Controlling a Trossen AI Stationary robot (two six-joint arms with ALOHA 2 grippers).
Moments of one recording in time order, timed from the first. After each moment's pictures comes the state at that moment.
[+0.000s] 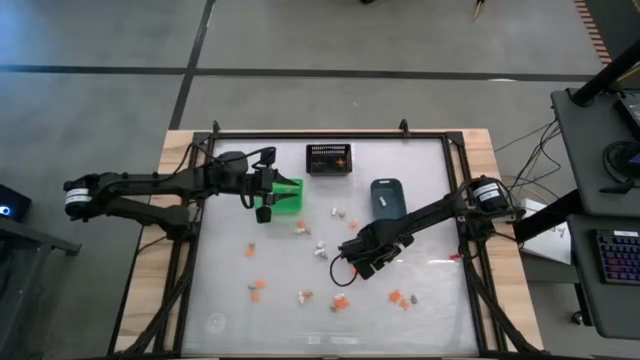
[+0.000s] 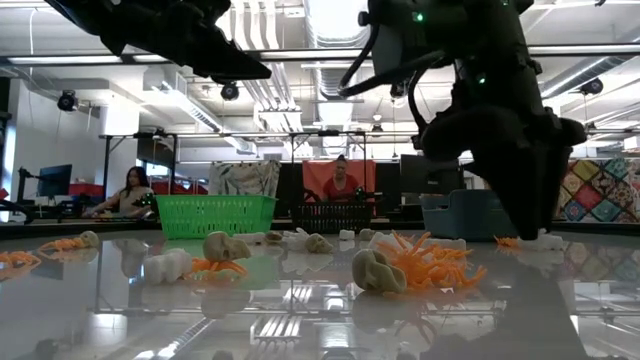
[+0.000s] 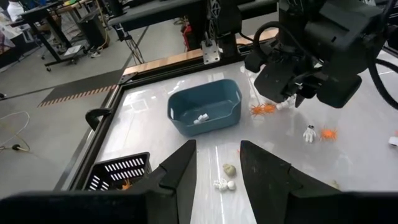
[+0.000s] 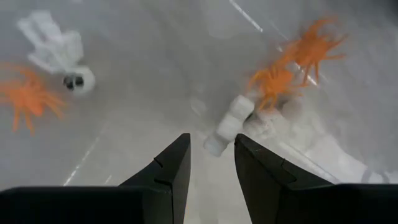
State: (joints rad) left arm 0.23 1.08 0.67 0.09 0.17 0.33; right arm 0.24 1.91 1.27 -1.05 -0.10 1.17
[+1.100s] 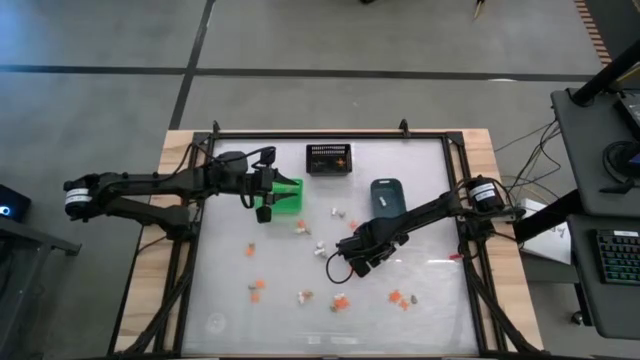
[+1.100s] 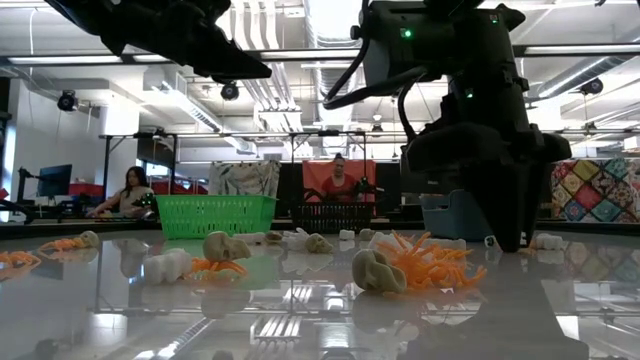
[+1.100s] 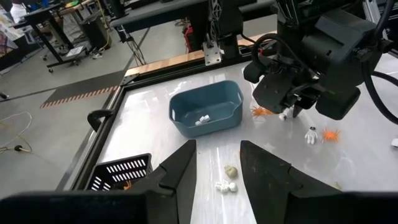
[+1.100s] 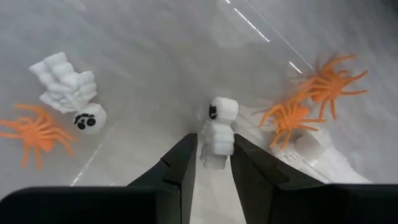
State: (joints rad) left arm 0.24 1.08 0.67 0.10 0.17 0.33; right arm 0.22 1.94 1.26 -0.97 -0.09 1.14
